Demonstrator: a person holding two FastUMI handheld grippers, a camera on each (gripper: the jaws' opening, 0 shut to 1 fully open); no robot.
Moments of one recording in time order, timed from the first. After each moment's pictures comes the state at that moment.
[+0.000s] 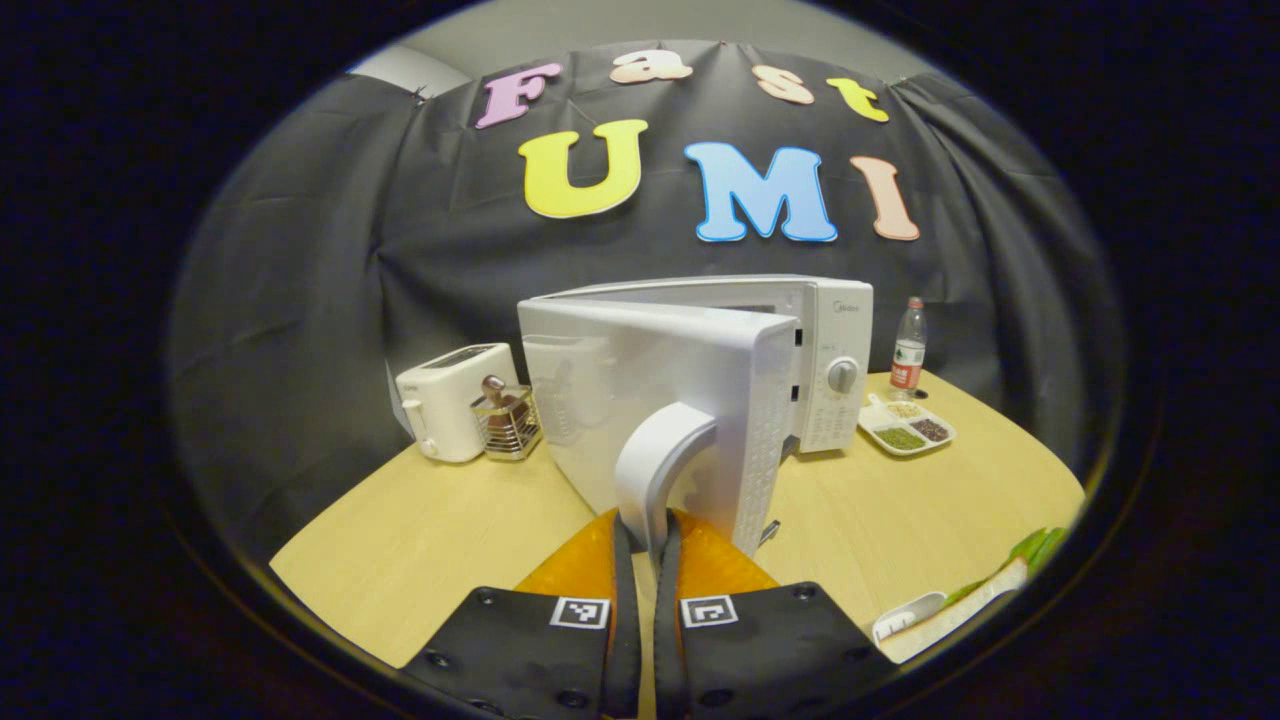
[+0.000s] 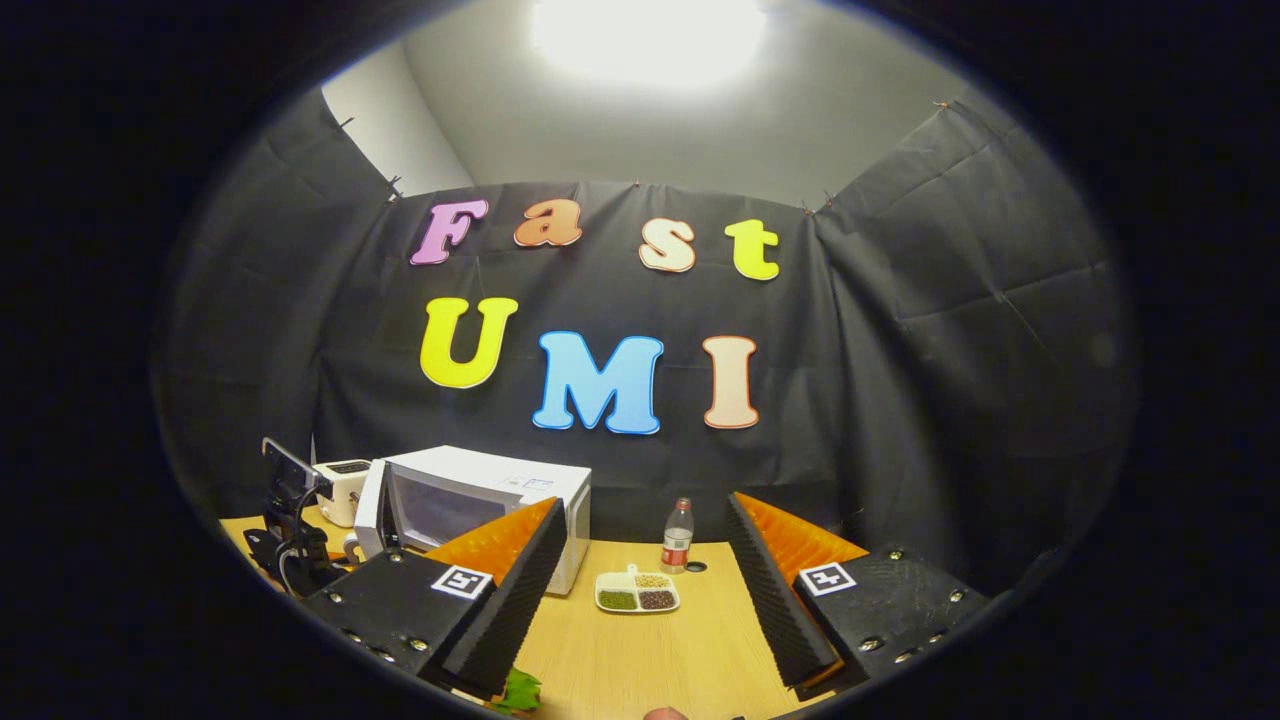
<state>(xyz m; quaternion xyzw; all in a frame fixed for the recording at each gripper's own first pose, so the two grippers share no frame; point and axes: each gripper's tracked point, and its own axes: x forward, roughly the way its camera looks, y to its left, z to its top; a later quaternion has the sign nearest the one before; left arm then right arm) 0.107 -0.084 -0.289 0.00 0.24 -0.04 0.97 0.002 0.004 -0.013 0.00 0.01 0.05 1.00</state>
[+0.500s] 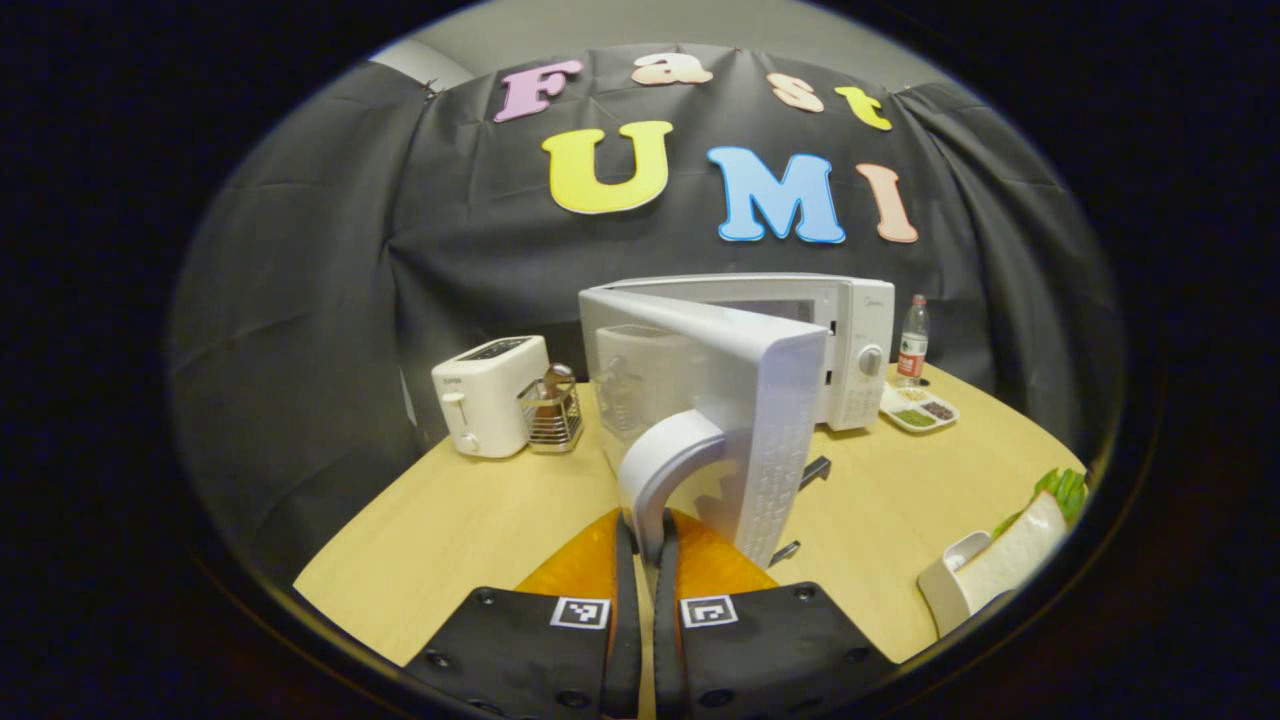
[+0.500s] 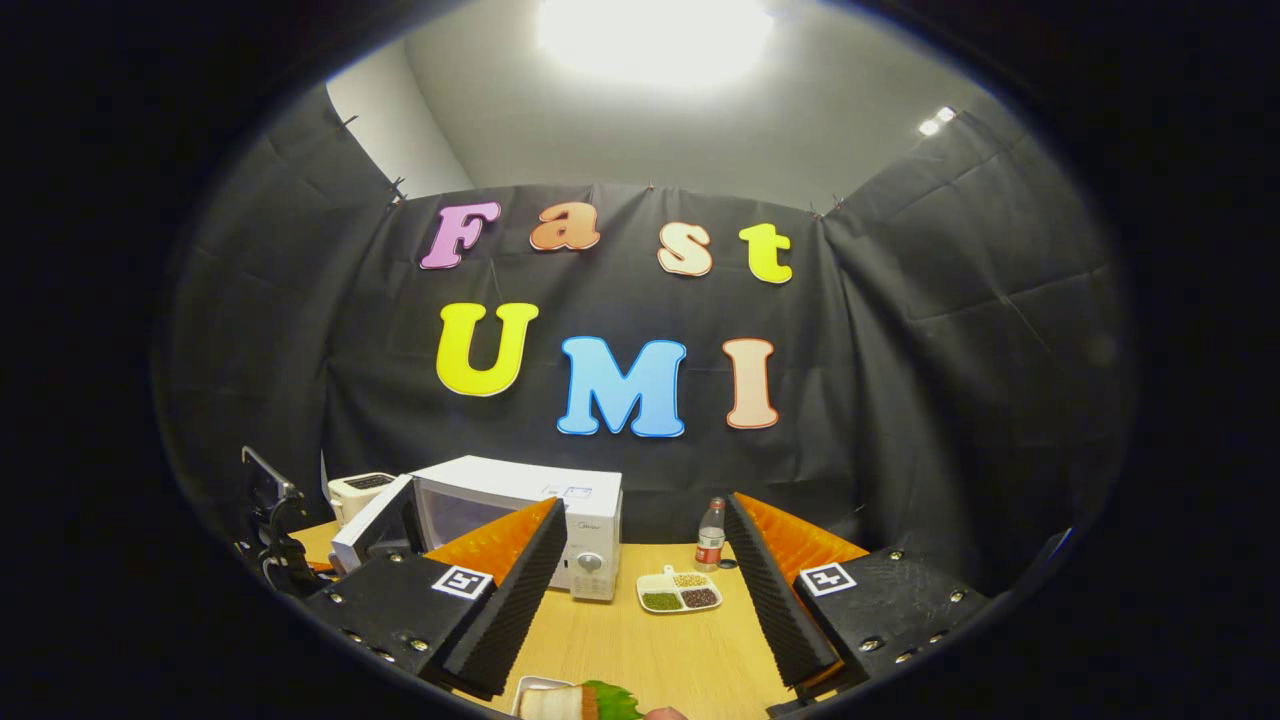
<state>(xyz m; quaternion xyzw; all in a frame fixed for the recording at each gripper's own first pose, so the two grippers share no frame) 0.087 0.018 -0.297 0.00 0.24 -0.06 0.97 -0.016 0.084 -0.006 0.01 0.01 0.04 1.00</state>
